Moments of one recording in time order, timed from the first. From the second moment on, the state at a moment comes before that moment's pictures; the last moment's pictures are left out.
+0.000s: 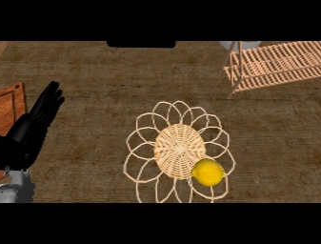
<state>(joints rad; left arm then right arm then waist) -0.09 0.17 0.10 -1.69 -0.01 -0.12 0.19 -1.09 -0.65 0.03 -0.66 1.19 -0.05 0.04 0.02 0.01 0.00</state>
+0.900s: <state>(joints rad) -0.09 0.17 0.10 -1.69 0.00 -0.12 0.20 -1.32 -0.65 -0.21 -0.70 1.03 0.00 0.21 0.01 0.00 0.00</state>
